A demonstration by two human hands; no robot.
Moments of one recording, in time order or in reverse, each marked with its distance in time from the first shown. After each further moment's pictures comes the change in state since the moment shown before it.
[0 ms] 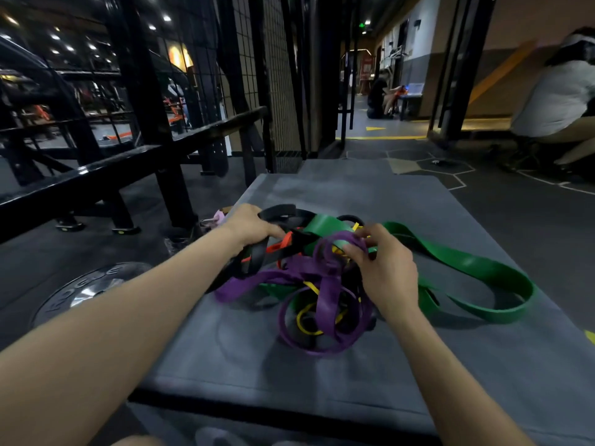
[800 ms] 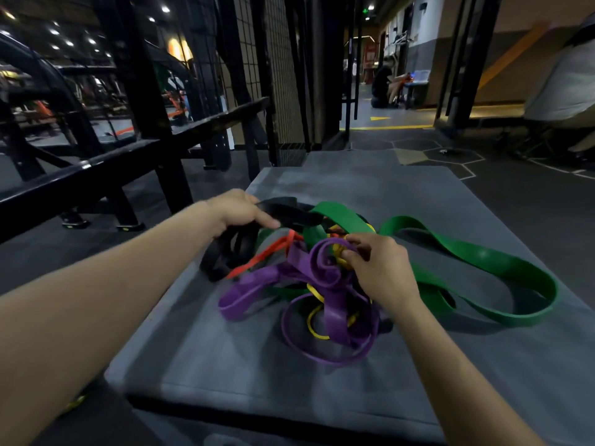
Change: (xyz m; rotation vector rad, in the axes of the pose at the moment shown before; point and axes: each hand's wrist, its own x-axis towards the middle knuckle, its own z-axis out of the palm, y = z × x) left_hand 0.034 -0.005 -0.037 0.108 -0.159 -0.052; right_hand 0.012 -0.006 0.021 0.001 -0.177 0.013
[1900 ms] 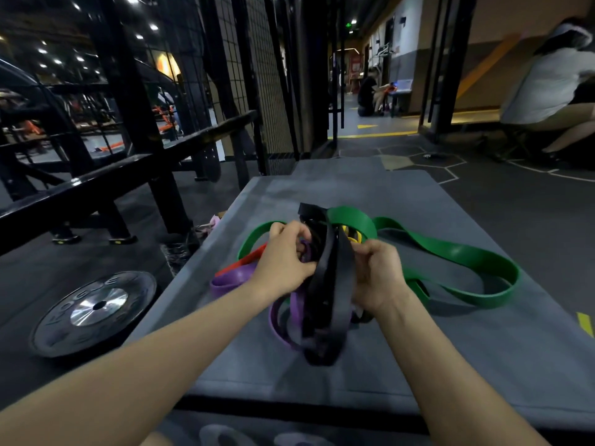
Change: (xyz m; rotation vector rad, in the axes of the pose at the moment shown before) left_hand -0.072 0.009 0.119 0.020 0.265 0.525; right_hand -0.007 0.011 -0.010 1.355 -0.310 0.493
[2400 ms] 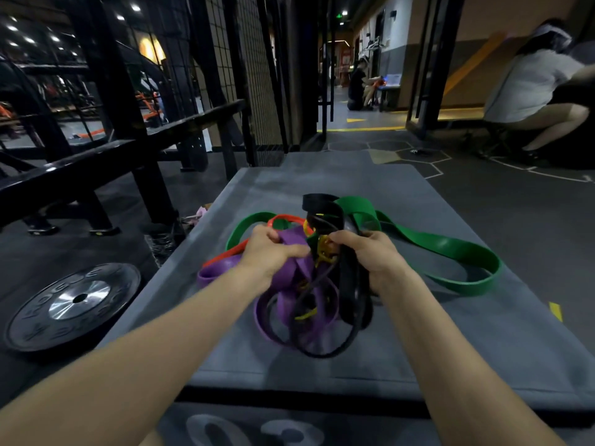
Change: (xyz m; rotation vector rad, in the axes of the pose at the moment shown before) left_hand 0.010 -0.017 0.017 -0.555 0.117 -0.472; right_hand -0.001 -0.014 -0.010 -0.417 0.217 -0.119
